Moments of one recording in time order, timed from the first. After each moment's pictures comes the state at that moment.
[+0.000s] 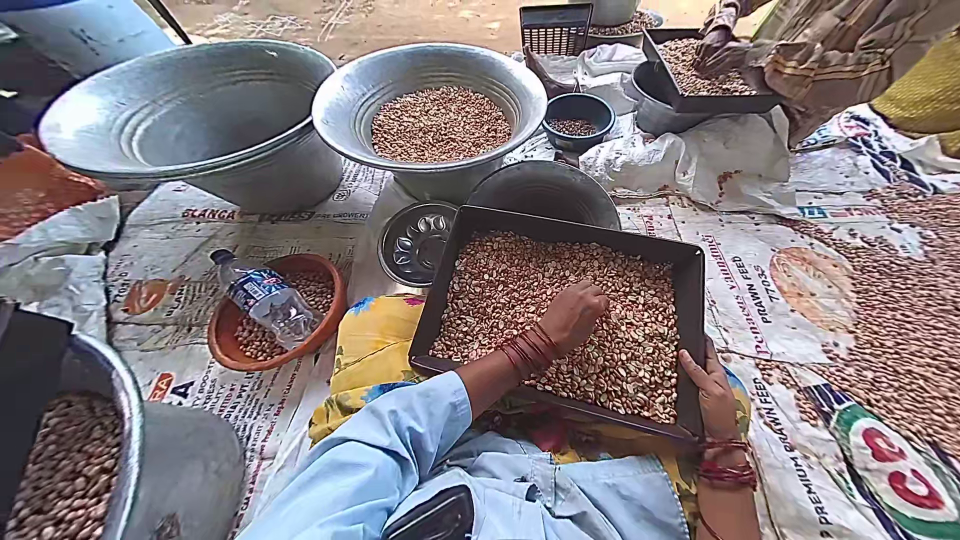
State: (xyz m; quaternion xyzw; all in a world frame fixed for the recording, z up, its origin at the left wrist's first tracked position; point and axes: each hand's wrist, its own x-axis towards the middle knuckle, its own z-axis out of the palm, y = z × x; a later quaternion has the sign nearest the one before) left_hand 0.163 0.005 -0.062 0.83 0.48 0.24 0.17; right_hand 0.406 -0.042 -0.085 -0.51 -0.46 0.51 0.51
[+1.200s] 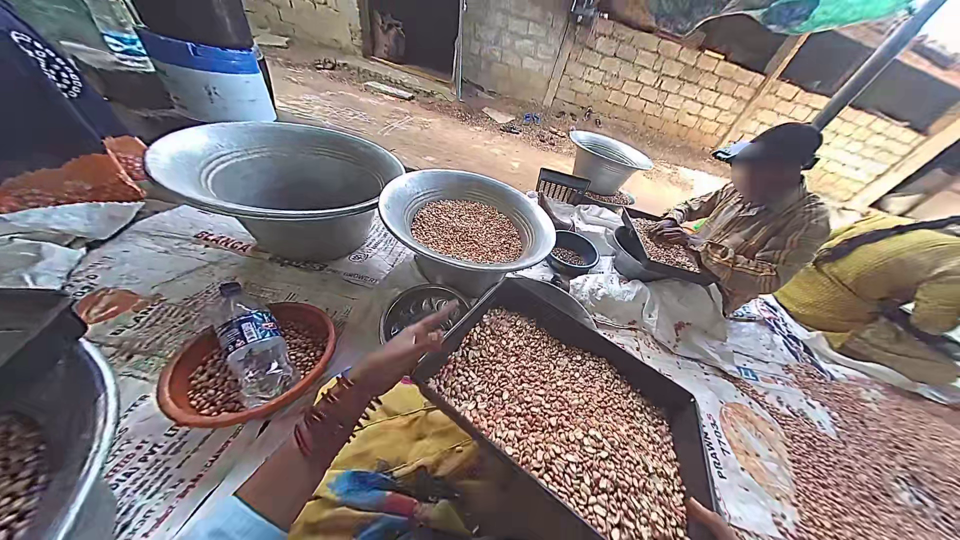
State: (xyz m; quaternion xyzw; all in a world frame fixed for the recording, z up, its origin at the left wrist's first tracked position) left_hand -0.082 -0.084 -0.002 0.47 0.43 0.55 0.53; right_hand 0.406 -0.058 -0.017 -0.40 -0.34 0.60 0.60
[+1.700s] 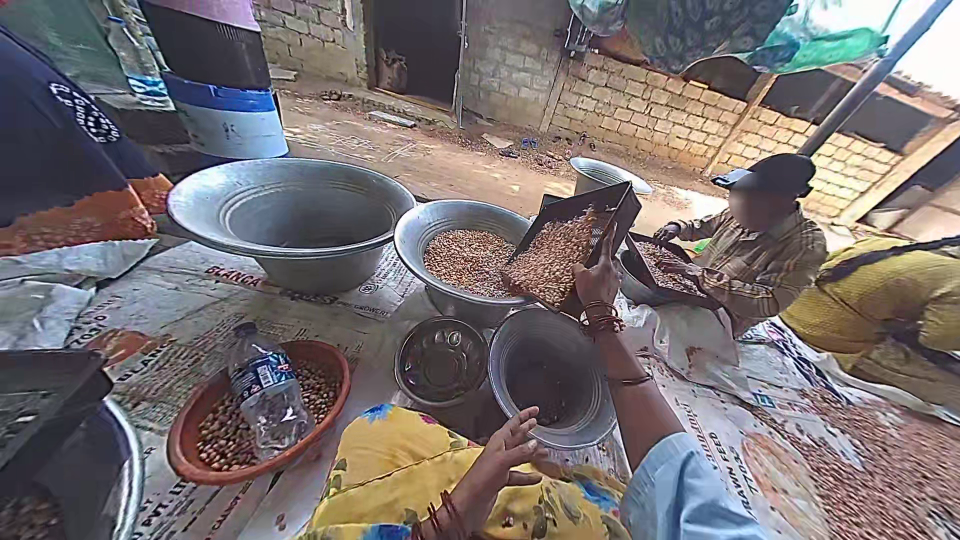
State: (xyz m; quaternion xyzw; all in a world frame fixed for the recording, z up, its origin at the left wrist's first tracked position) left_hand 0.041 -0.084 -0.028 0.29 0.39 0.55 0.68; right_hand 0.088 0.158 0.161 -0.60 -0.70 0.12 0.36
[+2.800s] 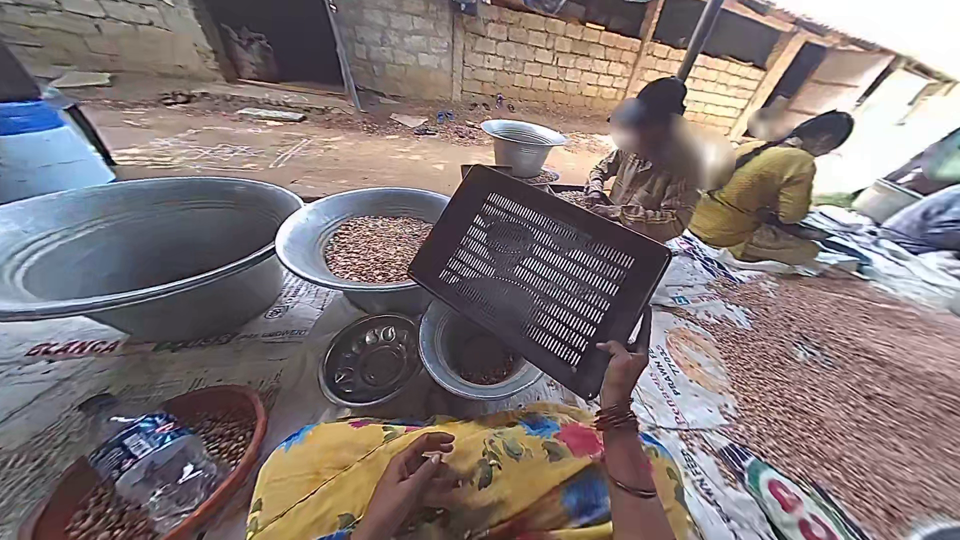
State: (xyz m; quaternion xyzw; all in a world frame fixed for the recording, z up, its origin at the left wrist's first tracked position) left_hand 0.027 -0.134 -0.089 0.46 0.50 0.50 0.53; right_hand 0.313 0.053 0.023 -0.42 -0.37 0.31 0.76
